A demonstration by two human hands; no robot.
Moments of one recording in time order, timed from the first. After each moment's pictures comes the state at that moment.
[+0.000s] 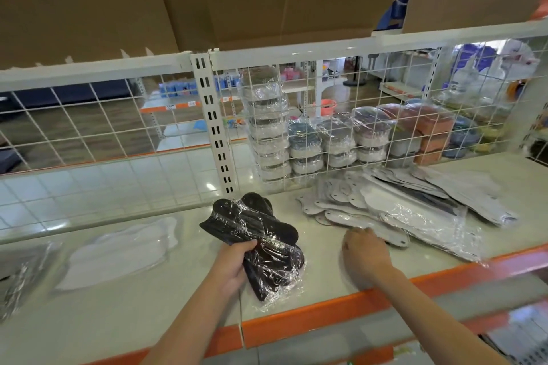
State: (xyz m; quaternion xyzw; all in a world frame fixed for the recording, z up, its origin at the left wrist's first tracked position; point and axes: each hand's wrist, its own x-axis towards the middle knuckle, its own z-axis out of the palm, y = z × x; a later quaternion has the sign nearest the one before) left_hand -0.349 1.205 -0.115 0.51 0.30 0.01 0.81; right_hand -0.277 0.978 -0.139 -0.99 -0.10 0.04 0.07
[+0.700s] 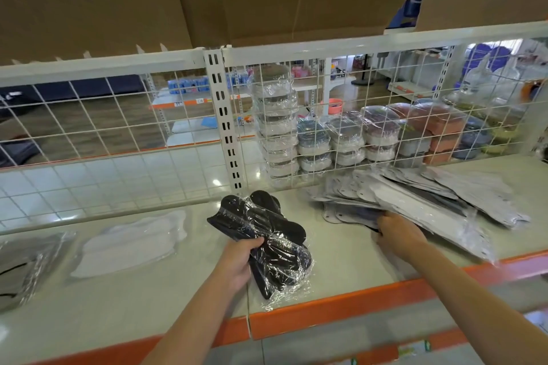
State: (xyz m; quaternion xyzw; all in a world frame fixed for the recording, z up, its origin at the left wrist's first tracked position) left_hand -0.356 1.210 -0.115 0.53 0.27 -0.01 0.80; right_hand -0.230 0.929 -0.136 -0.99 -0.11 0.04 -0.01
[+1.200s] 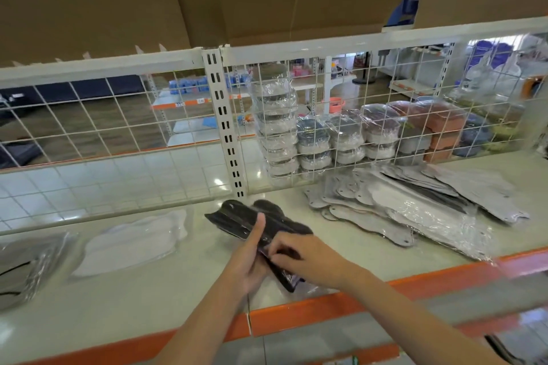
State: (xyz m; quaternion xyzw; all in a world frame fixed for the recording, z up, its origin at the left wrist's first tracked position) left_hand -0.360 1.193 -0.115 0.40 0.21 -0.06 0.89; right_hand -0.330 1.051 -0.095 -0.83 -0.41 0.12 0.36
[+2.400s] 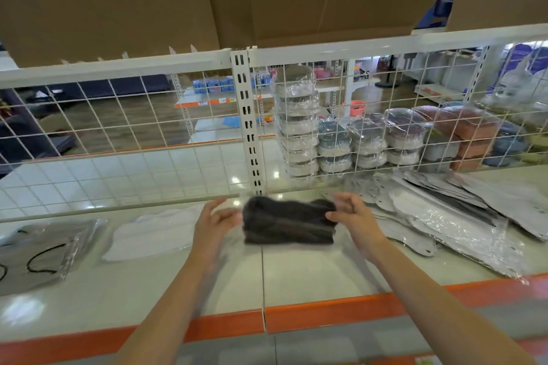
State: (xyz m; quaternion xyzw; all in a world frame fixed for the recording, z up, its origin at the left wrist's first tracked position) left_hand -0.373 1.277 -0.104 0.61 0.20 0.20 0.74; right_hand -0.266 1.033 -0.107 -0.65 -0.07 0.13 0.75
